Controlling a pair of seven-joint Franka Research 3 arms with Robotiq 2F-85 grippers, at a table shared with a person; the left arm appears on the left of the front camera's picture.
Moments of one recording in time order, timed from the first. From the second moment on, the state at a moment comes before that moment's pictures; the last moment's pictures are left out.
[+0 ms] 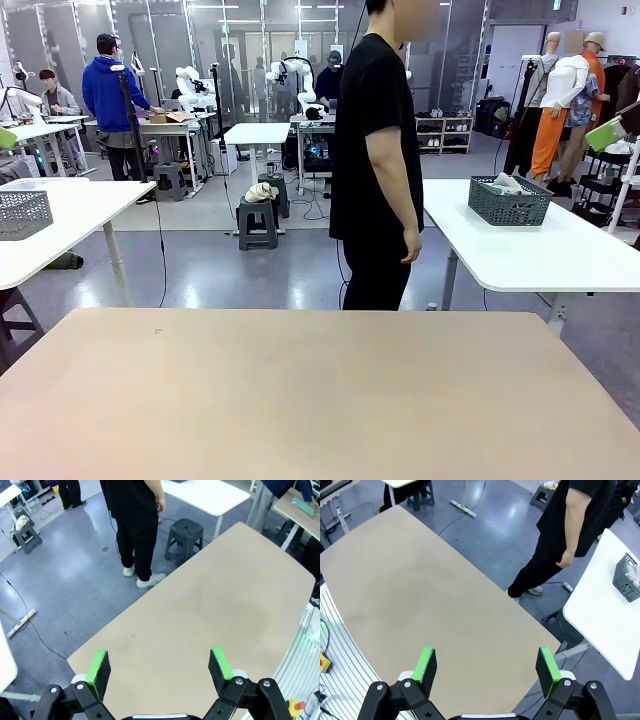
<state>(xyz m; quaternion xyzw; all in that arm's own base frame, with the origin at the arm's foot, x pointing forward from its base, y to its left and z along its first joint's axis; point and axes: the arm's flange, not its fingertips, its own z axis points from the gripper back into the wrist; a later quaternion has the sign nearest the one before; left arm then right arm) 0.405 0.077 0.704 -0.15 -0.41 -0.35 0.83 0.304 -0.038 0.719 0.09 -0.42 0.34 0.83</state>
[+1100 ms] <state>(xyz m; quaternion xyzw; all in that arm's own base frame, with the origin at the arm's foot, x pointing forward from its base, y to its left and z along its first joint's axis) 0.379 0.053 0.743 -0.14 -0.44 -0.37 0.80 0.284 -0.038 0.738 0.08 -0.43 0.35 0.83</state>
